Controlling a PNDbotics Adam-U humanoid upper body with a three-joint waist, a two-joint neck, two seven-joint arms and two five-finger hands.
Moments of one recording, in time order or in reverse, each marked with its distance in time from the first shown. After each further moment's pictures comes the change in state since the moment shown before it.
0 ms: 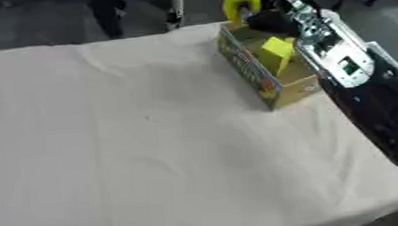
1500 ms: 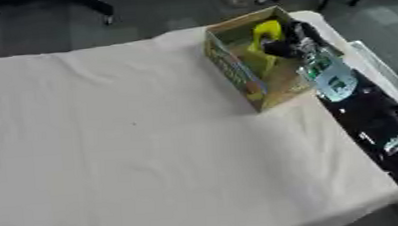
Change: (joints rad) left arm 0.001 -0.009 -0.001 0.003 0.012 -0.011 0.026; right arm 0.011 0.022 -0.028 0.264 0.267 -0.008 0.040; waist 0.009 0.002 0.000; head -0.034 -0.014
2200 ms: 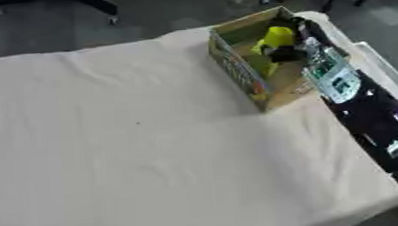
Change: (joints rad) left arm 0.000 -0.001 0.000 0.003 0.004 -0.003 -0.002; right arm -0.003 0.008 -0.018 -0.035 0.023 0.006 -0.054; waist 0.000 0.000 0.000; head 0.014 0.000
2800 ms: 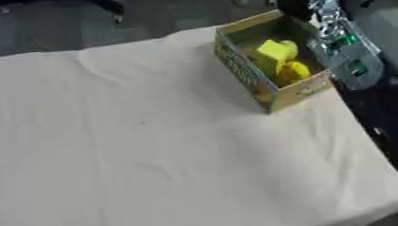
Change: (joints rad) left arm 0.000 -0.008 0.006 0.000 -0.002 0.001 0.009; right arm 0.011 0.005 -0.067 -0.382 -0.111 -0.101 -0.401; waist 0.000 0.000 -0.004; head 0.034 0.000
